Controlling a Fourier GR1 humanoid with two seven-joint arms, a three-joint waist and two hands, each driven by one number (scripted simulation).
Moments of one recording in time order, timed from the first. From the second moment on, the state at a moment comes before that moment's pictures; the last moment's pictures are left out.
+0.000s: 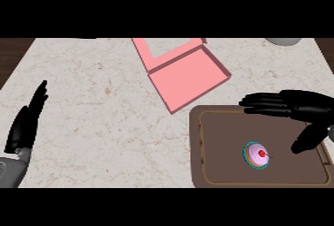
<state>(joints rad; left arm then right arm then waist) -0.18 0.59 -0.21 -1.26 0.11 0.36 0.02 -0.57 -0.90 0.62 -1.22 0.26 0.36 -0.91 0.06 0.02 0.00</state>
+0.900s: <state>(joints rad) -0.14 0.56 -0.14 -1.24 0.05 0.35 0.02 -0.72 -0.74 0.81 -1.07 0.63 0.28 -0.93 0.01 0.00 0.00</state>
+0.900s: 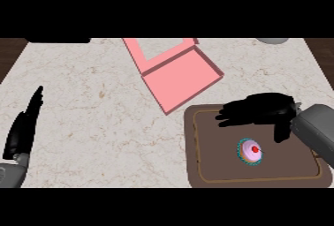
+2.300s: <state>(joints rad) -0.10 0.53 -0.05 -1.32 -0.01 0.27 0.07 -0.58 -0.79 0.82 -1.29 0.71 0.32 -0.88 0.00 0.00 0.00</state>
